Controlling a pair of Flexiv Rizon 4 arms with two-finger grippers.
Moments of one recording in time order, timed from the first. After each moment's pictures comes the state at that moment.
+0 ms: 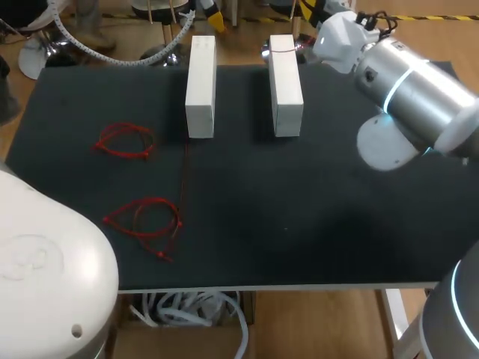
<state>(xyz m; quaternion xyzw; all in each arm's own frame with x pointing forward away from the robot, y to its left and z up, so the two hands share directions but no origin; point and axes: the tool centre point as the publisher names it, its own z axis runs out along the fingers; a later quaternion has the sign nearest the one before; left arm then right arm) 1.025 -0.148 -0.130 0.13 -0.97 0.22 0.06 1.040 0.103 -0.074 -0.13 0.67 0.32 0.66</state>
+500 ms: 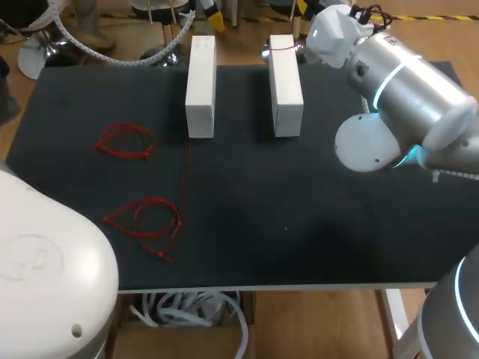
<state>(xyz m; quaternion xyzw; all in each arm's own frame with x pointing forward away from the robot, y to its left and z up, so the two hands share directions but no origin) 1.025 -0.148 -0.130 0.13 -0.97 0.22 0.06 1.043 0.110 -0.062 -0.10 0.67 0.31 0.67</state>
